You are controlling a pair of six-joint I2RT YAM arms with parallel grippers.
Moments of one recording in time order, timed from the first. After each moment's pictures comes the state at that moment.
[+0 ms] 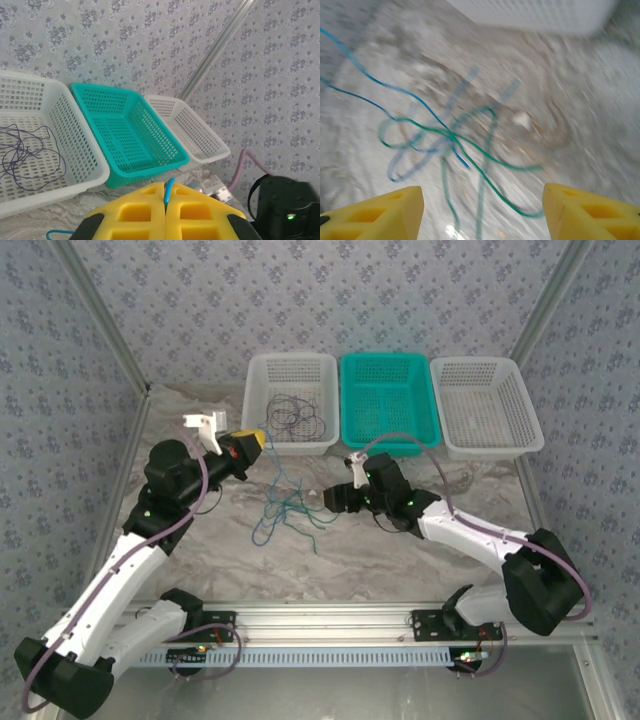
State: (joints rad) left arm -0.45 0.87 0.87 -0.03 0.32 -0.52; right arm 0.70 1.33 0.79 -0.03 -0.21 0.39
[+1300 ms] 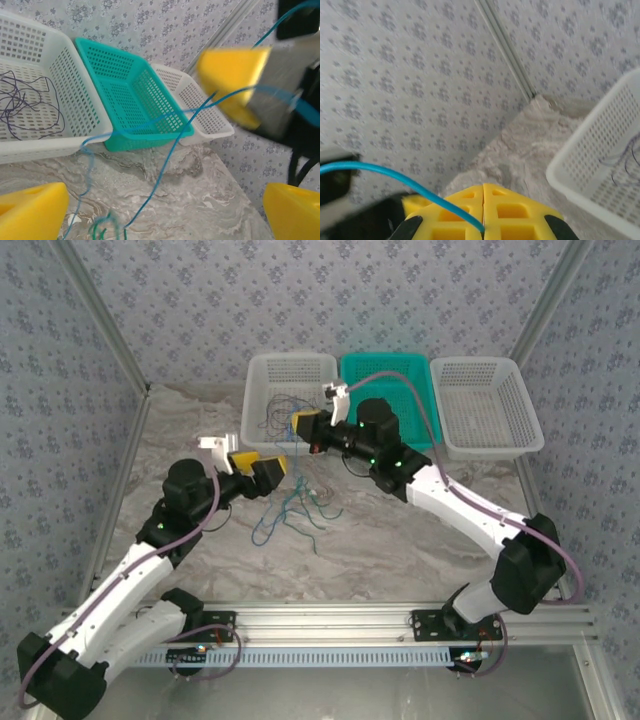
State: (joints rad) left arm -0.52 0.83 0.68 0.02 0.26 -0.60; right arm 0.71 1.47 1.24 0.18 -0.30 0.49
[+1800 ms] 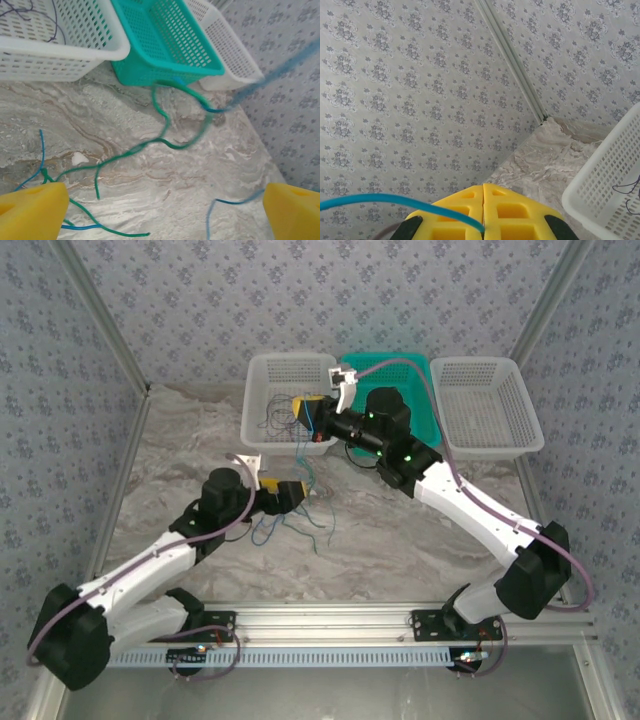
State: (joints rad) left arm -0.61 1.04 0.56 0.13 0.24 -0.61; right arm 0.71 1.44 1.32 0.13 -0.30 0.51
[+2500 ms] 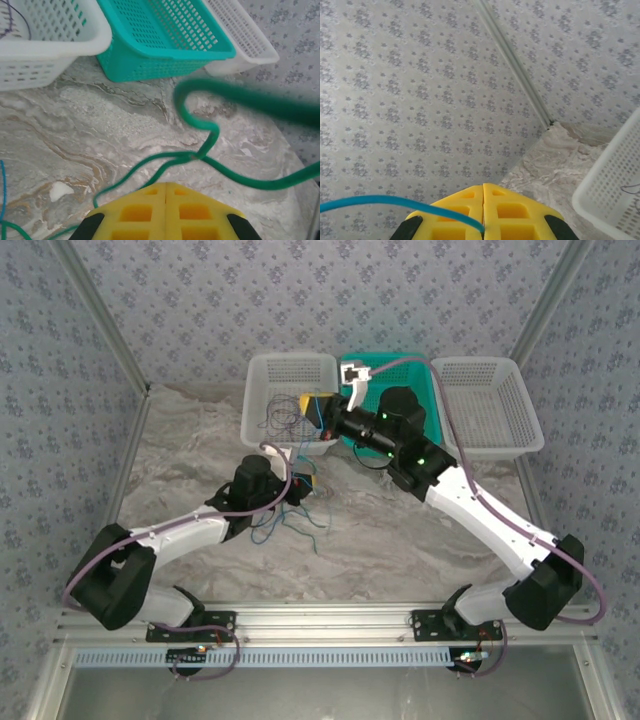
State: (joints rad) left arm -0.66 1.38 0.67 0.31 0.26 -0.54; right arm 0.69 1.36 1.32 0.08 -0.29 0.57
